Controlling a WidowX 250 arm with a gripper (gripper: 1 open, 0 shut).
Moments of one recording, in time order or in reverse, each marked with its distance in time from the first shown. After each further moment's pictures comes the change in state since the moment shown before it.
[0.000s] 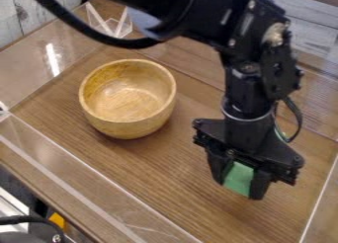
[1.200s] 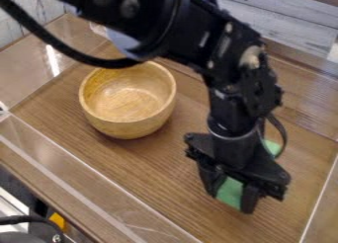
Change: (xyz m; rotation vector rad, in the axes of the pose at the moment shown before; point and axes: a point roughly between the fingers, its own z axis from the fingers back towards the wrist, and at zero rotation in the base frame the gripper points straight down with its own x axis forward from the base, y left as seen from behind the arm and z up) arm -0.014 -0.008 -0.013 -0.026 -0.016 -0.036
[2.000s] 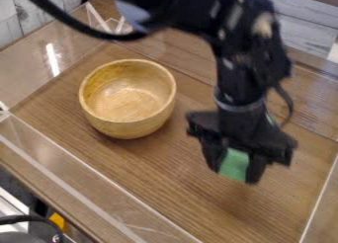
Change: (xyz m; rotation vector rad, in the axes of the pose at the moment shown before) arm 0.026 0.021 0.024 0.034 -0.043 0.178
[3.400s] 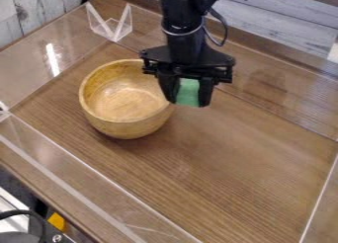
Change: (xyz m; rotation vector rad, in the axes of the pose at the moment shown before) arm 0.061 0.073 0.010 0.055 -0.077 0.188
